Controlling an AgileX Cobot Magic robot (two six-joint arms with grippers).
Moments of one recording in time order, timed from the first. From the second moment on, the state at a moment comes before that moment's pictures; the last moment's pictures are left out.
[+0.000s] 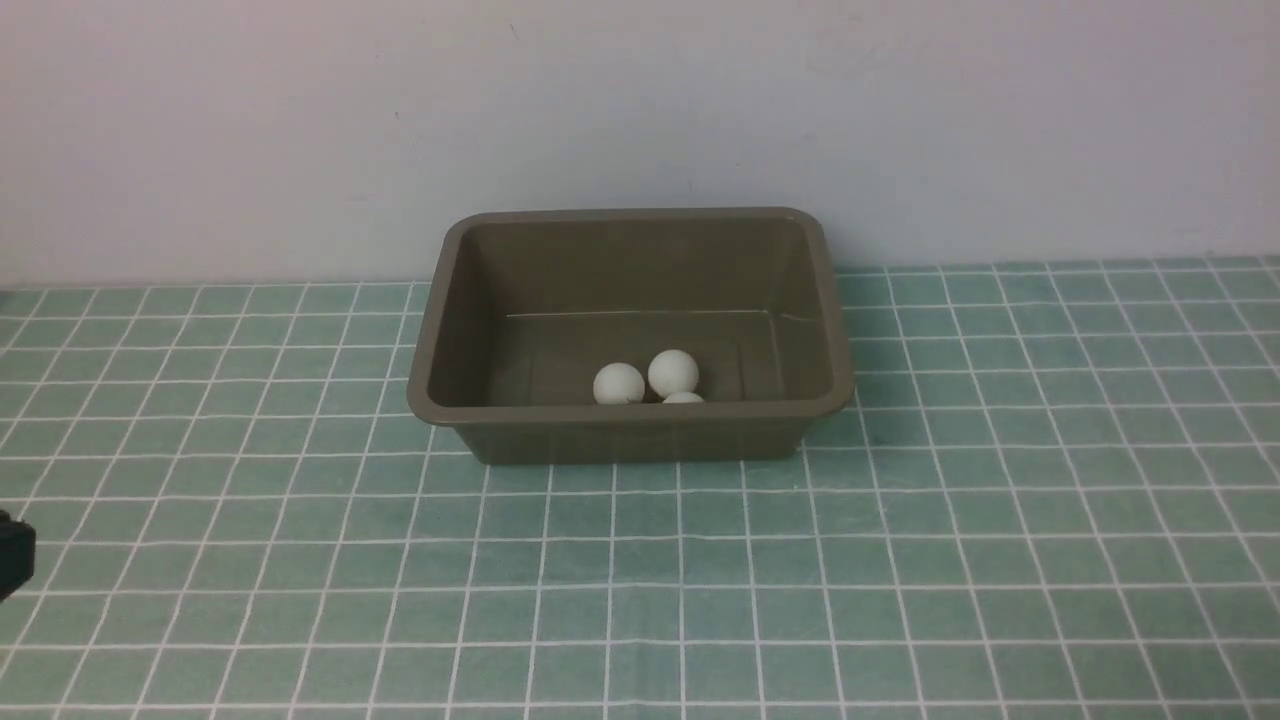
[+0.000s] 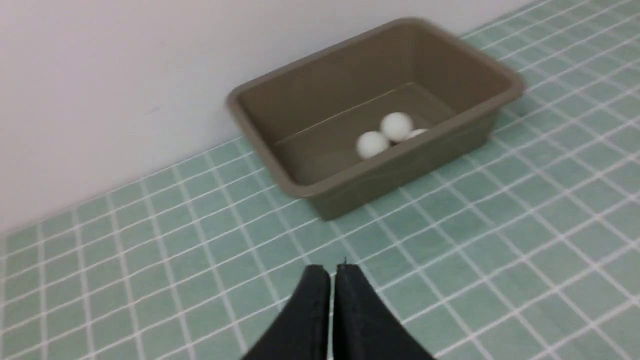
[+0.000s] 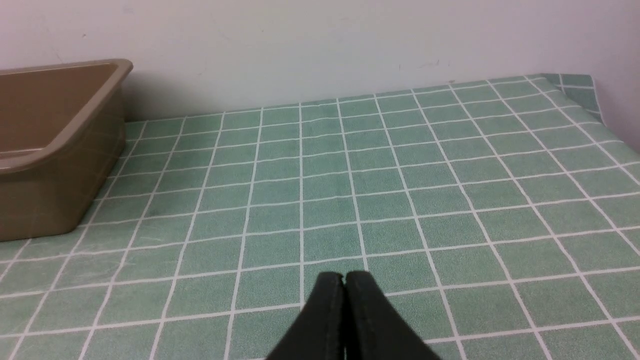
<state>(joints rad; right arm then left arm) -0.09 -0.01 0.02 0.05 0.38 0.03 -0.35 0.38 -0.69 -0.05 0.79 0.17</state>
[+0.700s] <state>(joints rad) -0.09 -0.01 0.02 0.05 0.38 0.03 0.06 -0.01 -0.08 -0.05 0.48 0.08</state>
